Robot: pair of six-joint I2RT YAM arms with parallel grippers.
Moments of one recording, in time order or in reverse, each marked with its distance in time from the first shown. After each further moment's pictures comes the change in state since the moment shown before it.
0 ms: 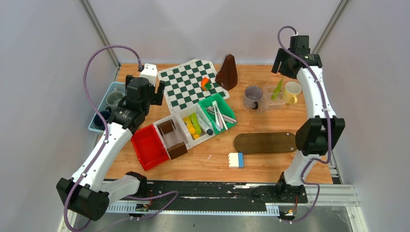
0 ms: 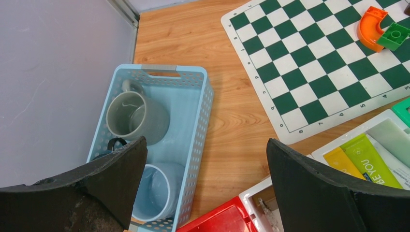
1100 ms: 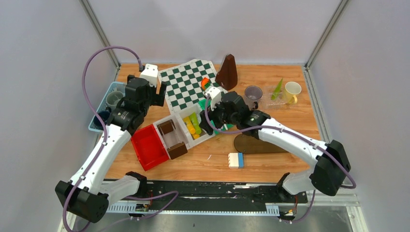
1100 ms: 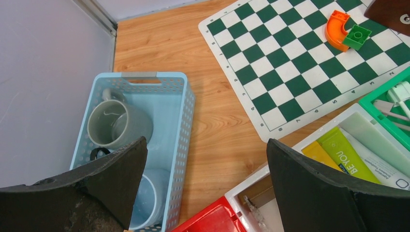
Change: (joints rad) left arm 0.000 -0.021 0.000 -0.003 0.096 -0.011; right arm 0.840 -0.499 -0.833 0.640 -0.283 -0.167
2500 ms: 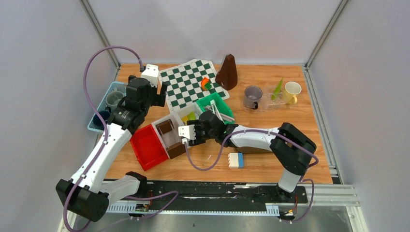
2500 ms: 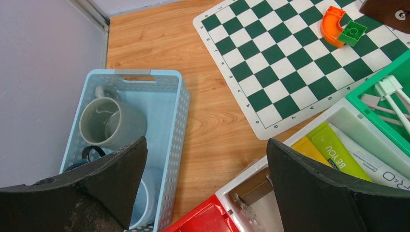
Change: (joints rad) left arm 0.000 0.011 0.000 -0.008 0.015 -0.018; right arm 0.148 0.365 -0.120 0.407 -0.046 -0.919
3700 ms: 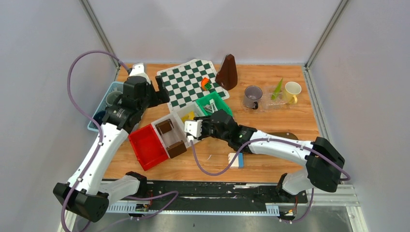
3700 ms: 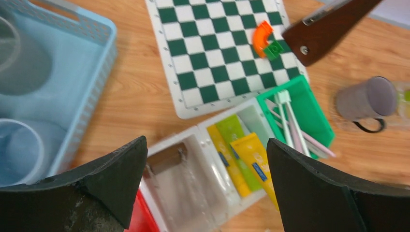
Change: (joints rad) left arm 0.000 0.005 0.111 -0.177 0.076 -0.477; right arm 0.053 -0.293 -0.047 -0.011 0.148 0.019
